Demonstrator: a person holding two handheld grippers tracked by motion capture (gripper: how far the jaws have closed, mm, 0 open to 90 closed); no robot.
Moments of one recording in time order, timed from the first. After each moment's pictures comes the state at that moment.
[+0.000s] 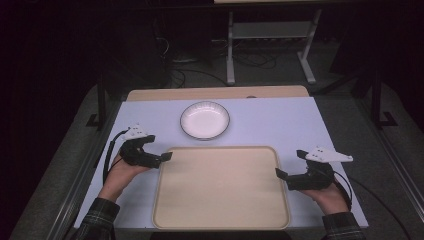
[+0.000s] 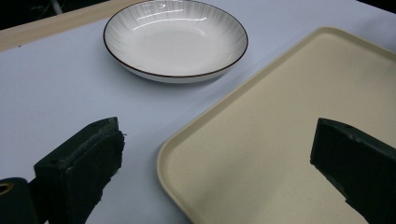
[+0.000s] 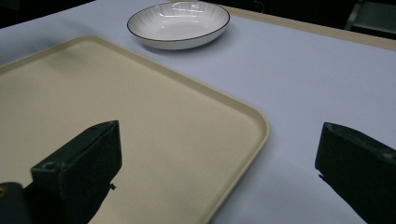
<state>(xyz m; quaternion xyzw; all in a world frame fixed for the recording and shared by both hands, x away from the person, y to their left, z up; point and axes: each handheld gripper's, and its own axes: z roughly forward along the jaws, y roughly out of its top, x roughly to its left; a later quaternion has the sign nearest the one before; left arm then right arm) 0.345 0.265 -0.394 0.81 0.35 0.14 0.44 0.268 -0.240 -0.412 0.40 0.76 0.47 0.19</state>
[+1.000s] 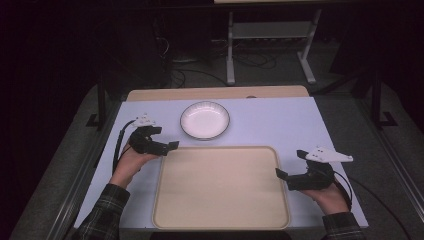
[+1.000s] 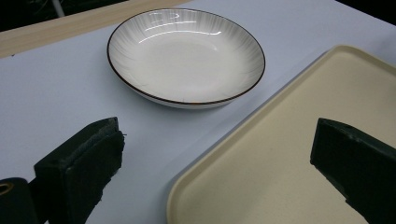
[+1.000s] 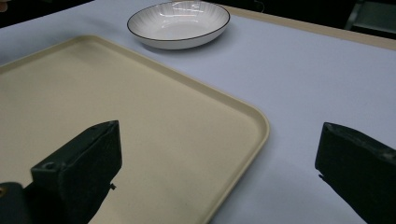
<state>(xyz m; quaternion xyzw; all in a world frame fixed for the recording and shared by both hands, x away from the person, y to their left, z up) 0.381 0.250 -0.395 0.81 0.37 0.13 0.45 0.268 -0.240 -0.412 0.40 0.76 0.47 0.19</state>
